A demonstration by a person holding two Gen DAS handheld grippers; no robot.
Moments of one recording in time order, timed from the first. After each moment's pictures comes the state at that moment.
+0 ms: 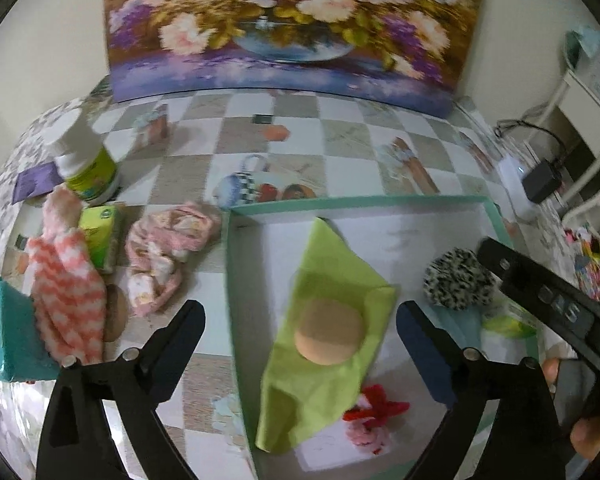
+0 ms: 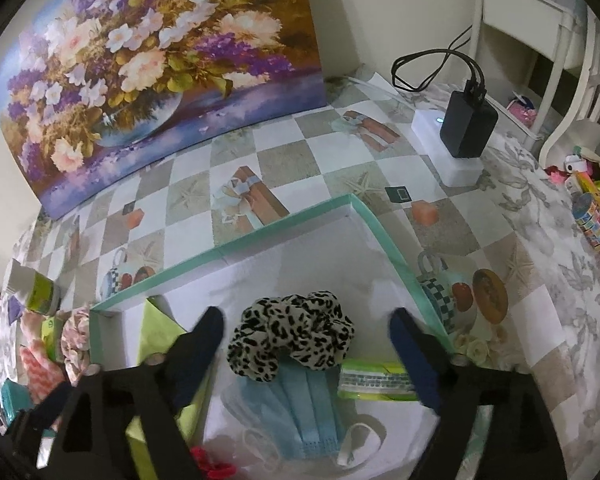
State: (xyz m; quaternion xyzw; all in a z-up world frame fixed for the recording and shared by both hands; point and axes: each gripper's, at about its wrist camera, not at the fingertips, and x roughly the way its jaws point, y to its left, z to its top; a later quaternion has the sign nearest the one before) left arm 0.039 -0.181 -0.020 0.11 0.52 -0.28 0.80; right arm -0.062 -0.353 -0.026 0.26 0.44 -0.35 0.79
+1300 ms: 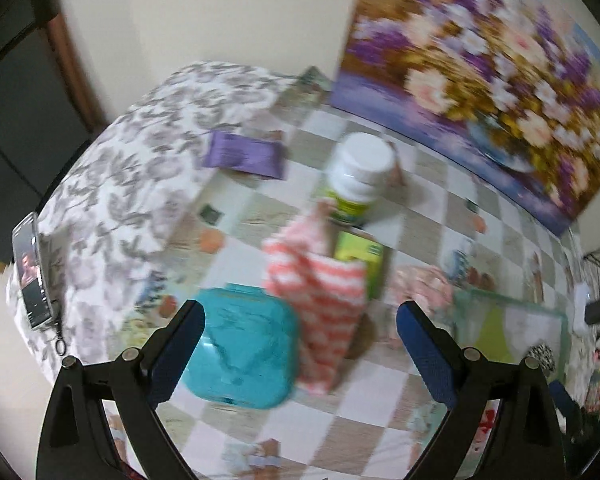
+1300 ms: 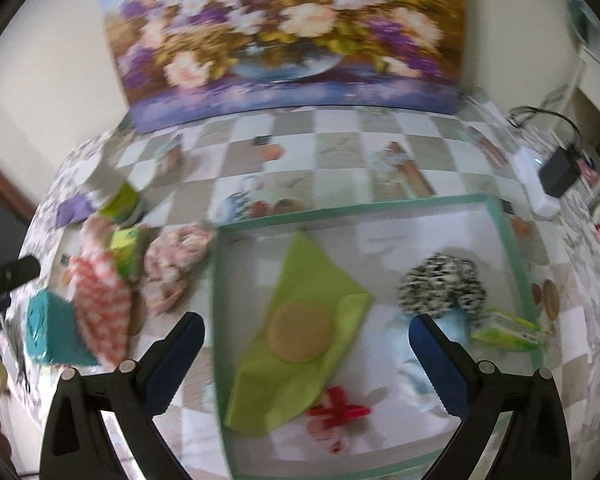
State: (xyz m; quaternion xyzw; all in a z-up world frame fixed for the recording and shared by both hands) left arm 0.148 0.013 0.038 0.02 0.54 -0.09 0.84; right arm 0.001 -0.222 -0.003 0.17 0.49 -0.21 0.83
